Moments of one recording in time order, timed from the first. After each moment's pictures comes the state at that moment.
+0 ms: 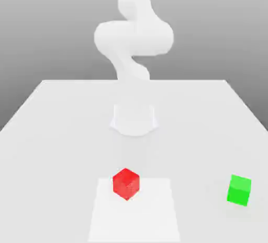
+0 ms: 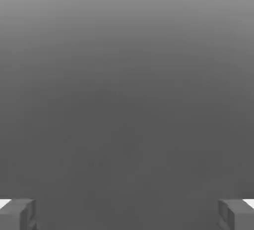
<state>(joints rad) -0.01 -0.77 0.01 -2.33 0.00 2.33 0.83</state>
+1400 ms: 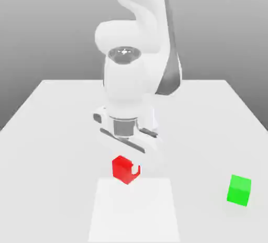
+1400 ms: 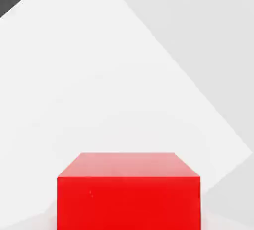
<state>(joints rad) -0.03 -0.04 0.13 -2.82 0.00 2.78 1.43</state>
